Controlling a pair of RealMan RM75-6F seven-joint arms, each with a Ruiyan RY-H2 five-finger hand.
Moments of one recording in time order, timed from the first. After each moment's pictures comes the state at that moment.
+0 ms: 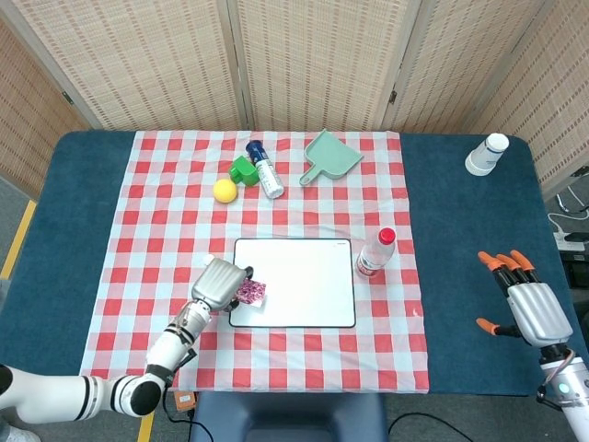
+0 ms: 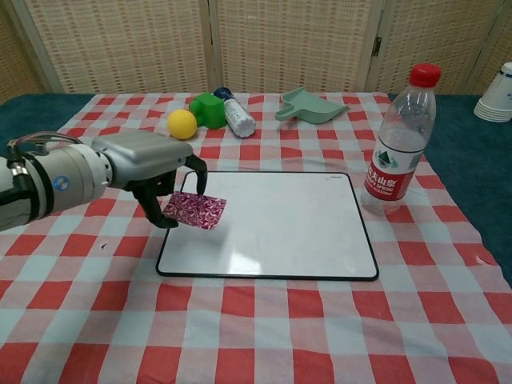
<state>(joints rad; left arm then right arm) -0.90 -1.56 -0.14 -1.66 0.80 0.98 0.81 0.19 -1.07 0.02 -1.52 -1.55 1.35 0.20</state>
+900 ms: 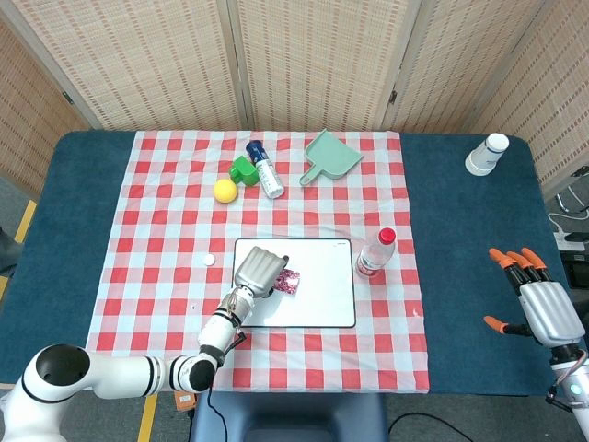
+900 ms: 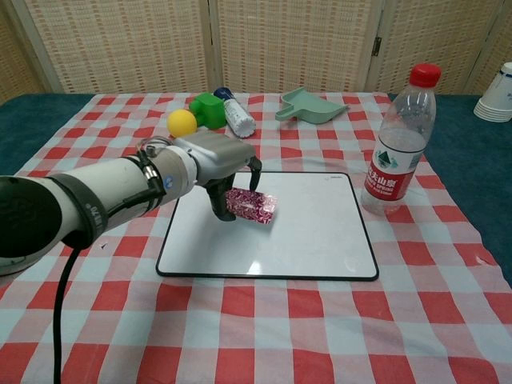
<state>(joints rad) -1.09 -1.79 -0.20 -1.36 0.65 0.94 0.86 0.18 -1.06 0.02 -1.50 -1.55 1.37 0.26</state>
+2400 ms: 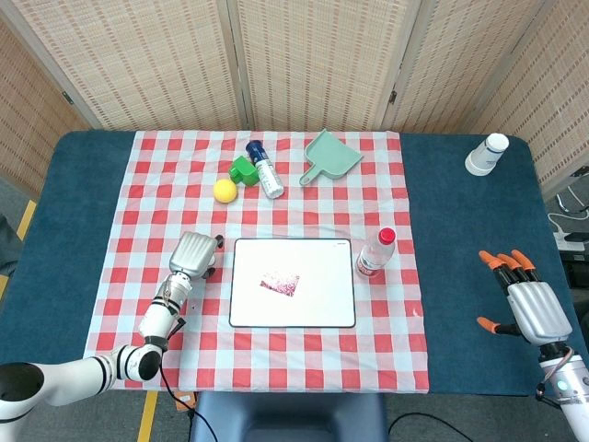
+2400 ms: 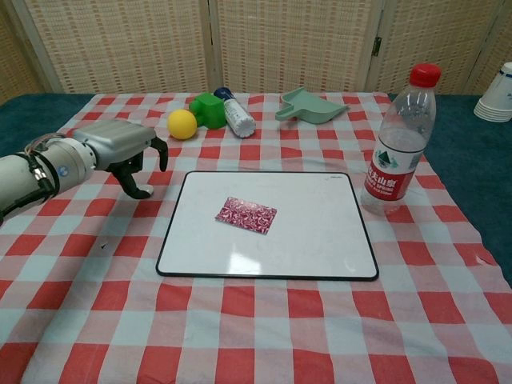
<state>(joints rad) -0.89 -1.68 -0.12 -1.16 0.89 0.94 0.53 0.20 -1.09 0.03 -1.51 -1.53 1.33 0.19</state>
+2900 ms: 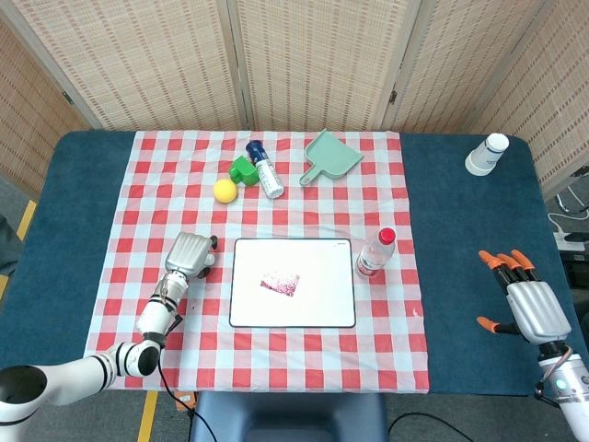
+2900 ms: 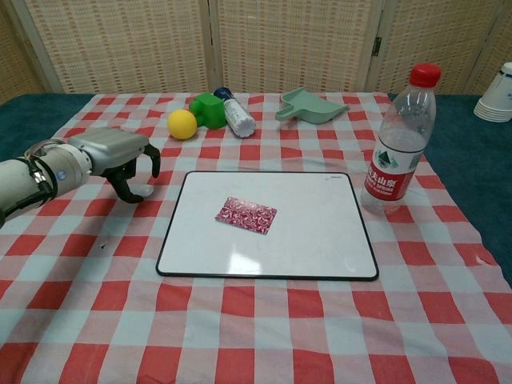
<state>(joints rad) -0.87 -1.70 -0.14 -1.09 0.88 0.87 0.52 0.20 -1.09 0.03 -1.51 -1.52 1.32 0.18</state>
